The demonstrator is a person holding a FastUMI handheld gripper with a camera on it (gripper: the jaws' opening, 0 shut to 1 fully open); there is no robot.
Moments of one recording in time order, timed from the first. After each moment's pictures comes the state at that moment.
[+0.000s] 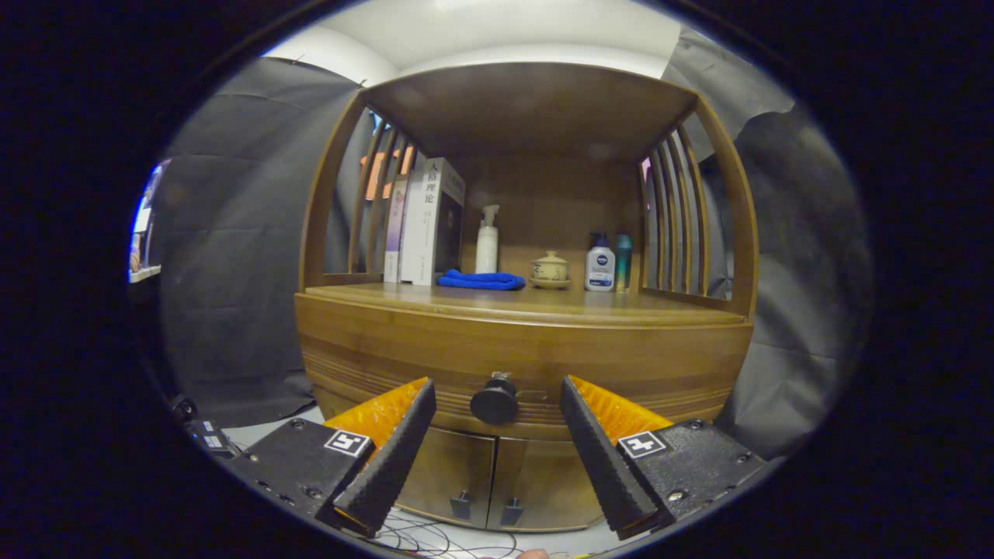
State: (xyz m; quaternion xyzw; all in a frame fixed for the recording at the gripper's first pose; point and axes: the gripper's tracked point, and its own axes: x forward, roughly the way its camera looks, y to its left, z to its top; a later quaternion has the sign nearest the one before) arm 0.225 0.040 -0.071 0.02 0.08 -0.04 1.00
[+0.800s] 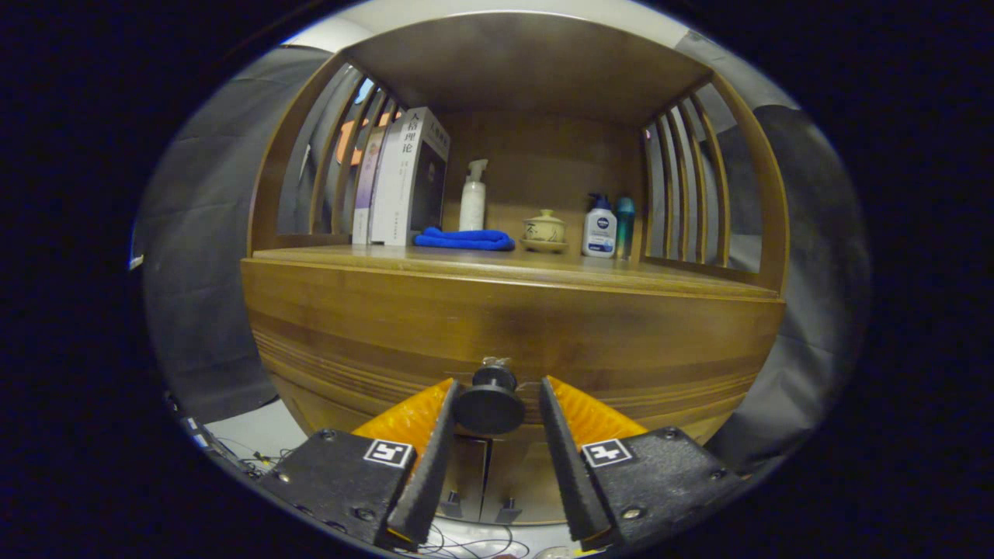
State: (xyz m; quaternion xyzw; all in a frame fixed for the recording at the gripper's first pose) arm 0.265 0.039 -0.106 0.01 0.14 -0.06 0.99
